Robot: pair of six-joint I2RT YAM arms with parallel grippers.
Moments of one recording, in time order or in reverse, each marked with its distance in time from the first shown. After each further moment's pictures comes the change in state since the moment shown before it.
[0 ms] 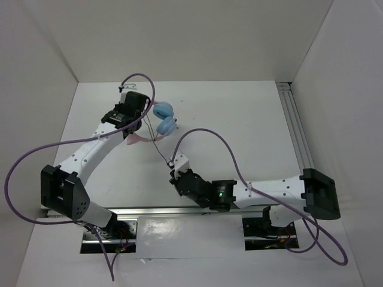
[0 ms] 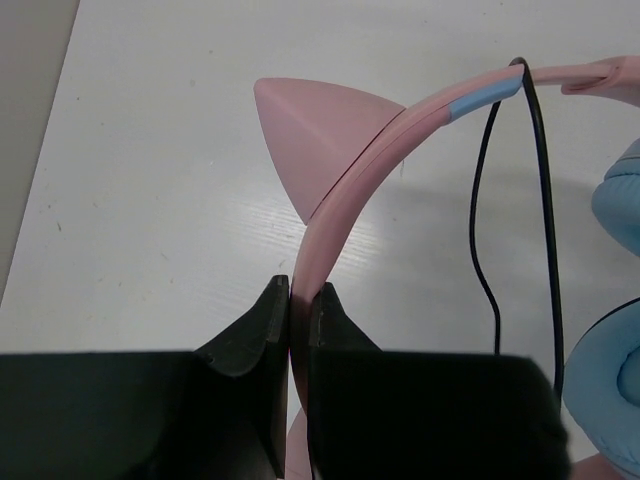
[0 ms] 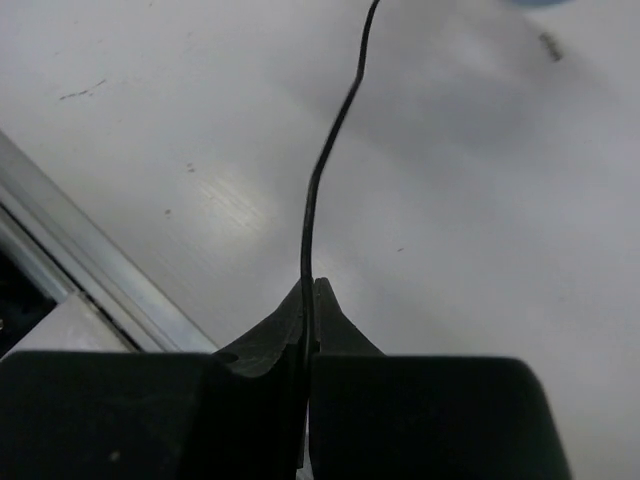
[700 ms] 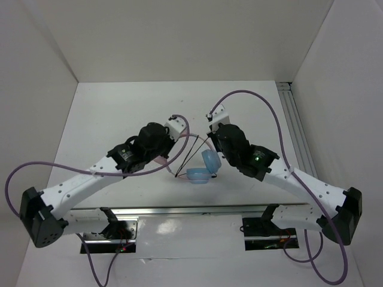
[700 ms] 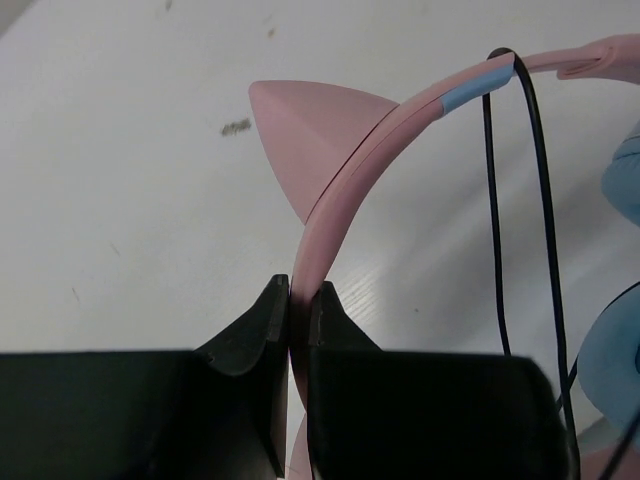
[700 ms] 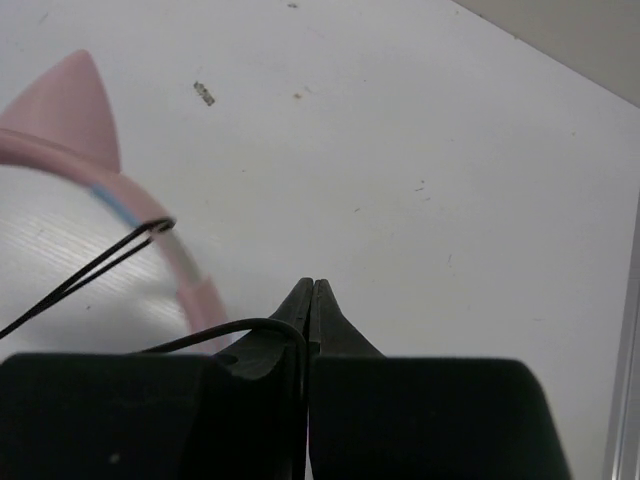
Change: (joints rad) left arm -0.414 -0.243 -0.309 0.282 0.408 0.448; right arm -0.493 -0.278 0.187 -0.416 -0.016 -0.319
